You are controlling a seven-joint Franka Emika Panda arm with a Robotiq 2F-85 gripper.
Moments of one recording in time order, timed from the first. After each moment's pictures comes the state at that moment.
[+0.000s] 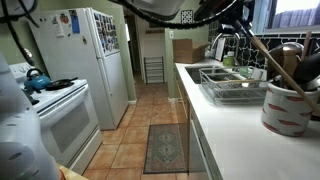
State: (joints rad) arm -0.42 -0.04 -0.31 -1.75 -0.52 2.34 -0.27
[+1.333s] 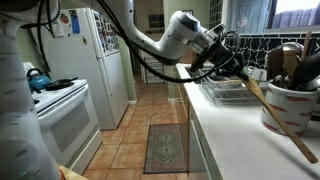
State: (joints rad) arm -0.36 0.10 -0.33 -1.91 -0.99 2.39 0.34
